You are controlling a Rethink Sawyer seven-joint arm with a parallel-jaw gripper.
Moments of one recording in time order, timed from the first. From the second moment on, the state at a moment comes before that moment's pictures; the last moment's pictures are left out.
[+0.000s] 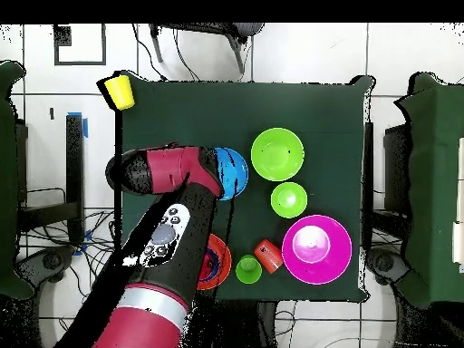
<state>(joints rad) 0.26 -0.39 -0.40 1.33 0.04 0.54 2.36</state>
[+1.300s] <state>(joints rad) 0.18 -0.24 -0.29 1.33 0.01 0.39 2.36</state>
